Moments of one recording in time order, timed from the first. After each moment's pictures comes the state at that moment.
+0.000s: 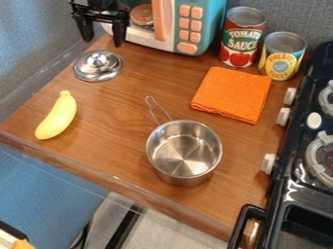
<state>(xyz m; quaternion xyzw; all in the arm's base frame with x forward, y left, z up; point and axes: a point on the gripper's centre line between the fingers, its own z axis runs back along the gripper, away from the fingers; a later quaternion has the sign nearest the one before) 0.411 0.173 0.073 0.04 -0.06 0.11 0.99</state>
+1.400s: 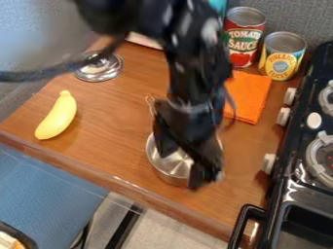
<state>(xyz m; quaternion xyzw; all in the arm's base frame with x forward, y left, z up) 0.227 -0.080 0.061 0.01 -0.06 -0.24 0.97</state>
